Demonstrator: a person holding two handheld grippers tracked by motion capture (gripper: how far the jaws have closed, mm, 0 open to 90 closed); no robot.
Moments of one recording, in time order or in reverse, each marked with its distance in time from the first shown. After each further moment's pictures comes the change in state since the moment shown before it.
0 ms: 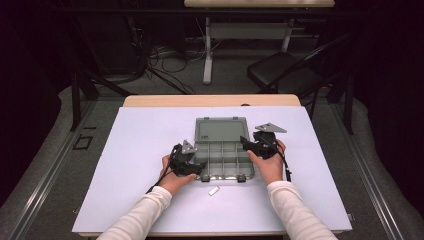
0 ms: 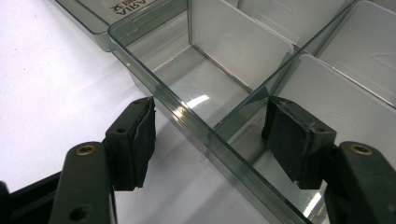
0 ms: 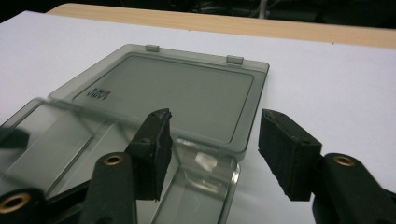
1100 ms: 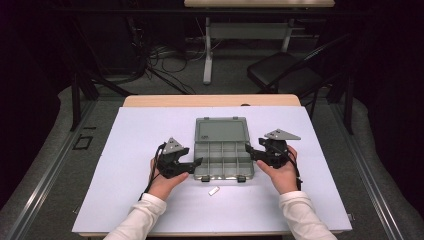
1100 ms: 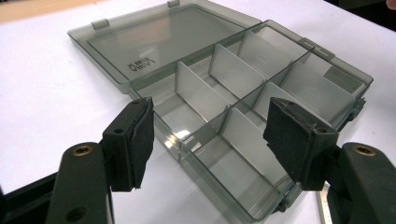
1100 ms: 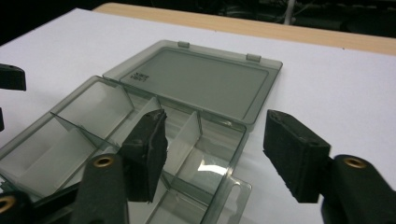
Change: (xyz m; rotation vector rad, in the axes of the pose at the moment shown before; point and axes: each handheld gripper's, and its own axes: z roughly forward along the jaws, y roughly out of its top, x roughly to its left) left arm -0.007 0.003 -0.064 -0.208 -0.040 -0.105; right arm -0.005 -0.003 -0.043 -0.001 0.106 -0.037
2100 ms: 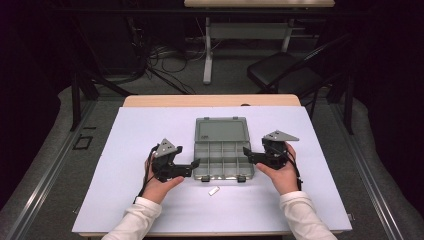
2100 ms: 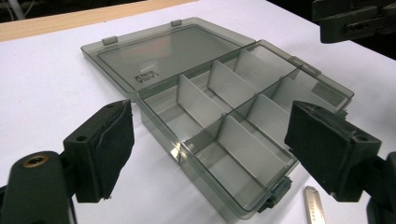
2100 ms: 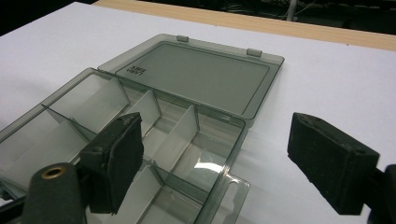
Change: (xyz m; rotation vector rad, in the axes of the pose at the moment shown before) left arm 0.000 -0.002 -0.014 -0.053 -0.020 -0.019; right arm -0.003 -0.007 0.007 0.007 0.005 -0.011
